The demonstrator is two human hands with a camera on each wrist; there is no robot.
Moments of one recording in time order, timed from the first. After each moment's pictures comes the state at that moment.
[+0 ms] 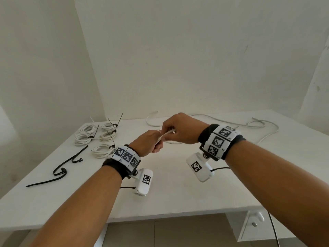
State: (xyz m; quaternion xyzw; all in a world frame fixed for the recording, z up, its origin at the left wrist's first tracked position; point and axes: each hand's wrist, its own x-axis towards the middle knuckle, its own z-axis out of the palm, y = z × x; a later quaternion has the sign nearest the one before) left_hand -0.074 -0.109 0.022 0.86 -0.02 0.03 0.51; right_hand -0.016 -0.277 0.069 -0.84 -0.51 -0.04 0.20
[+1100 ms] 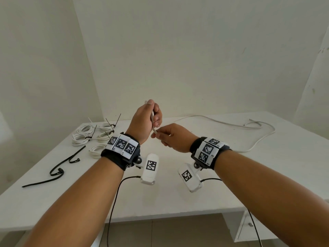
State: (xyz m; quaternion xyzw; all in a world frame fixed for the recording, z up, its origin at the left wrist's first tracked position) left_hand -0.069 -0.123 0.066 0.67 -0.12 0.22 0.70; right_hand -0.016 -0.262 0.034 -0.82 -0.45 0.02 0.34
